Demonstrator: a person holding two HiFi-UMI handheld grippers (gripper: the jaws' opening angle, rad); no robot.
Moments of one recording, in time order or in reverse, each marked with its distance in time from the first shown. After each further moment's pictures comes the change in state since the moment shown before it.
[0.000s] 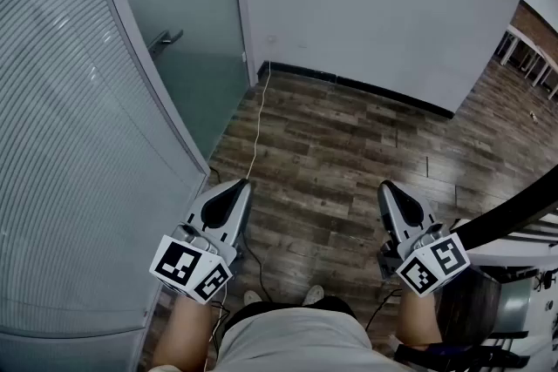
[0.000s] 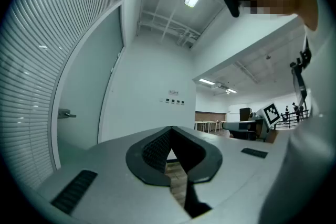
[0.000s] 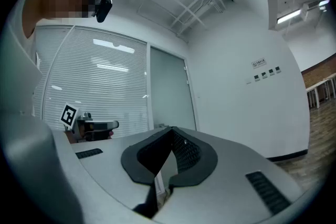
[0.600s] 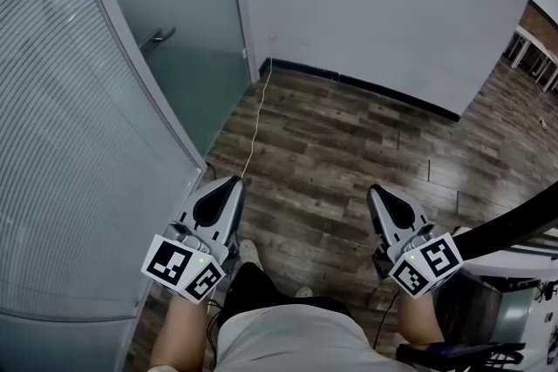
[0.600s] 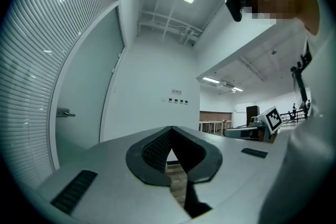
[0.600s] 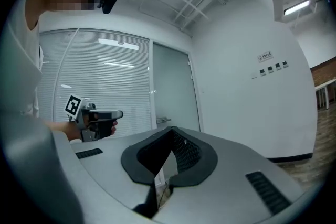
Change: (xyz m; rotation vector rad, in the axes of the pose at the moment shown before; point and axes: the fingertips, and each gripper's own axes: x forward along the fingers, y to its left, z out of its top) left arm 0.049 -0.047 -0.014 0.007 -0.003 0.060; right arm -0.019 -0.062 -0.021 -0.022 0.060 0.089
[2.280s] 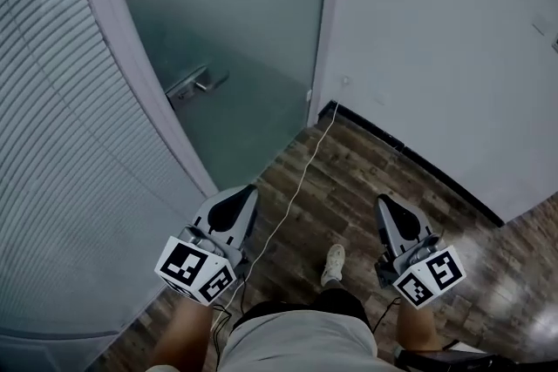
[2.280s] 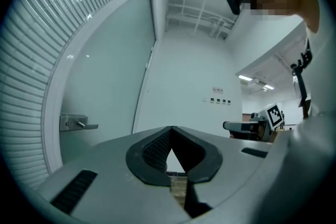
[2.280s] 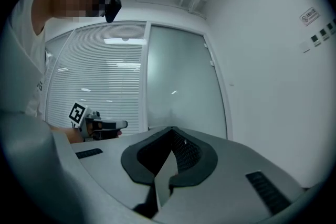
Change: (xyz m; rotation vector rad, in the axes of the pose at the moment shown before) left arm 0.227 0.389 0.009 -0.041 -0.008 0.260; right arm 0.490 -0.108 0.017 -0.004 -0.003 0.300
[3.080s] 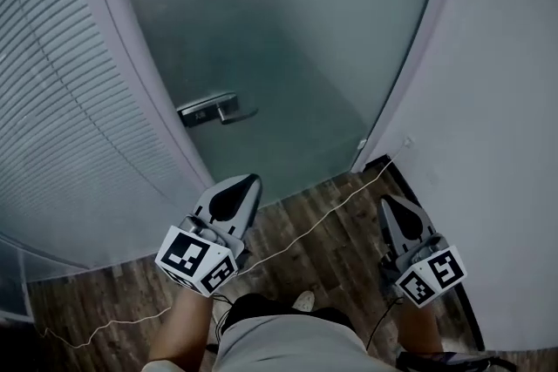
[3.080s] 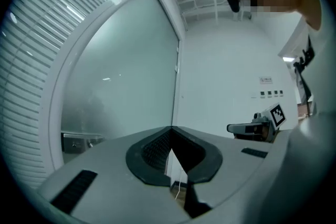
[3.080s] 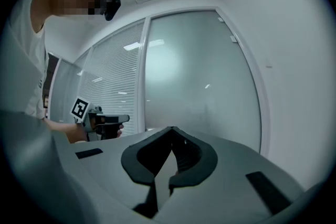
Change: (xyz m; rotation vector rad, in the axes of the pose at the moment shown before) left arm 0.162 0.127 0.011 0.039 -0.074 0.452; right arm 0.240 -0.166 -0.013 -0.003 0.076 0.443
